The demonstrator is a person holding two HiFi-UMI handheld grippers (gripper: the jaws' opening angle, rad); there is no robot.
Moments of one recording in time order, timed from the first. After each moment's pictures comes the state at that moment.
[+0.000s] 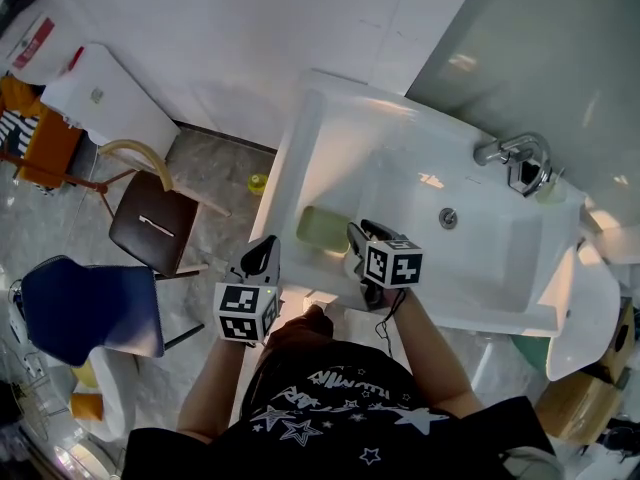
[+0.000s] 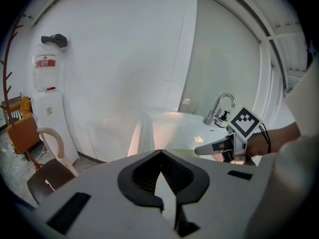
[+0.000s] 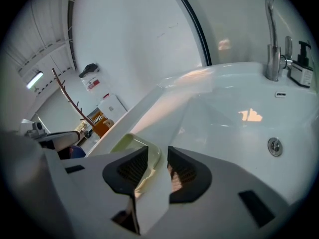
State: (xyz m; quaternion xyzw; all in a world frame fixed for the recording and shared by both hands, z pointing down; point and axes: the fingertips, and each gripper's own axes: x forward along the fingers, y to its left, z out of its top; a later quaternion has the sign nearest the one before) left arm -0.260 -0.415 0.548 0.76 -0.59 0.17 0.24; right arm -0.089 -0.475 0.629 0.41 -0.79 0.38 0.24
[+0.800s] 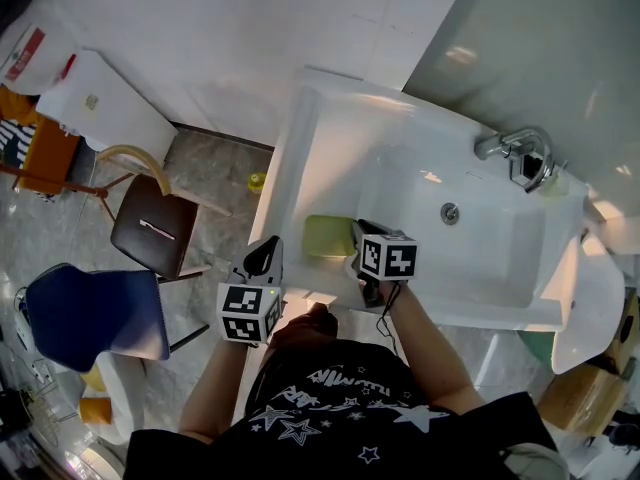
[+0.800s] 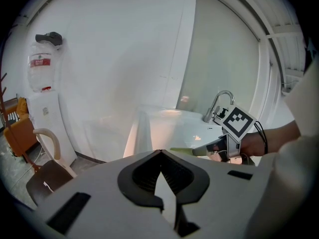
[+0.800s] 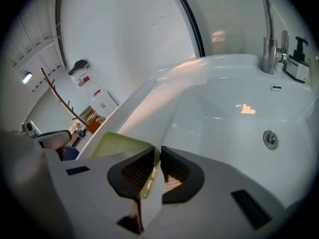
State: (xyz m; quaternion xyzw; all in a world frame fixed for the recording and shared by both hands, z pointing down) left arm -0.252 -0.424 0.553 0.76 -0.57 0.18 0.25; right arm -0.084 -0.481 0.647 0.44 -0.76 0.40 0.27
